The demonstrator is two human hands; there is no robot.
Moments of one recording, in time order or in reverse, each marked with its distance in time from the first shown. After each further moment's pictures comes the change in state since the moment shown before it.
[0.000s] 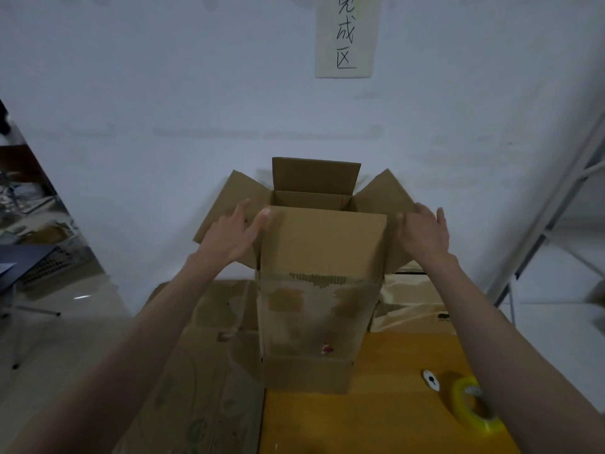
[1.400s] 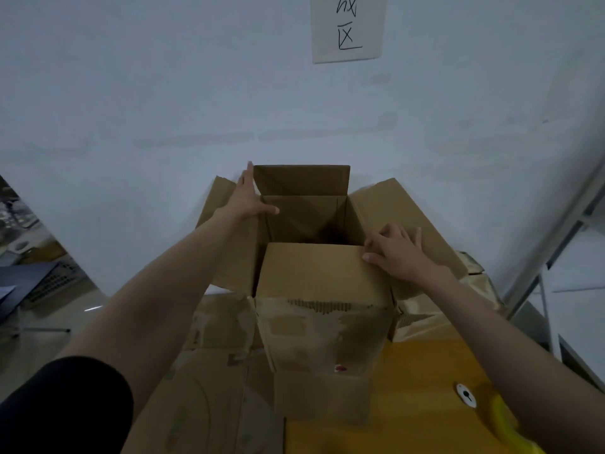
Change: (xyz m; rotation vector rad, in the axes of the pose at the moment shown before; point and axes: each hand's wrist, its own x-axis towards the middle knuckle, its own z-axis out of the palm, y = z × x) left_hand 0.199 -0.008 0.027 -0.157 -0.135 0.018; right_hand 0.044 -0.047 0.065 0.233 -0.290 -0.277
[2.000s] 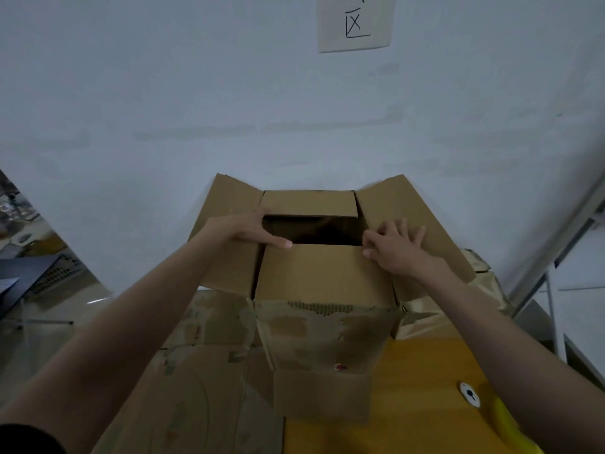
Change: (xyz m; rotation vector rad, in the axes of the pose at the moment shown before) left_hand -0.023 -0.030 0.011 0.480 -0.499 -0.040; right_hand 0.013 -0.018 0.000 -0.039 -0.143 0.075
